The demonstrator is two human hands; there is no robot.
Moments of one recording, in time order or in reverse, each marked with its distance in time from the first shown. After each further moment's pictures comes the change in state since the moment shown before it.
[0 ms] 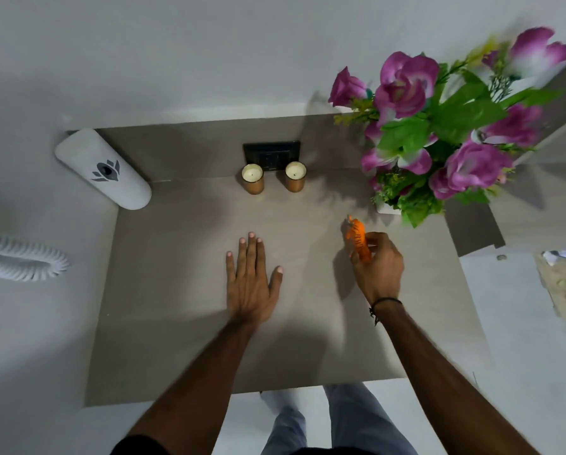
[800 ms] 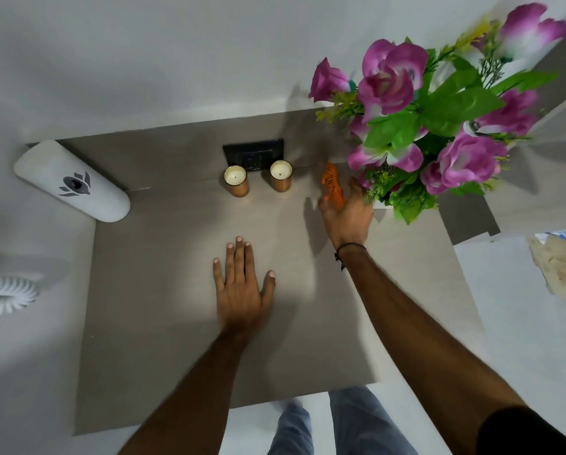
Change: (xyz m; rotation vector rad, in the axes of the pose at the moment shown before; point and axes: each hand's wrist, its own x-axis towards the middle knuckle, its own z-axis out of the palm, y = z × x) left_hand 0.003 0.000 0.006 0.002 0.094 -0.019; right_hand 0.071 -0.059 0.038 0.032 0.039 0.052
